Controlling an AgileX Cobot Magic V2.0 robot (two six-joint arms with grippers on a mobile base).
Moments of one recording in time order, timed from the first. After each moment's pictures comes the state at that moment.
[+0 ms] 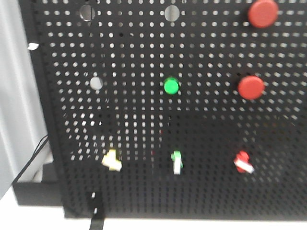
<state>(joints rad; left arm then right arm) -0.09 -0.01 0.03 0.06 0.18 -0.17 -0.09 -0.01 0.03 0.00 0.15 0.01</state>
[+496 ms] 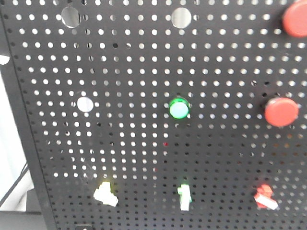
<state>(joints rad) -0.09 -0.01 0.03 0.06 0.18 -0.17 -0.09 -0.01 0.03 0.00 0.15 0.01</state>
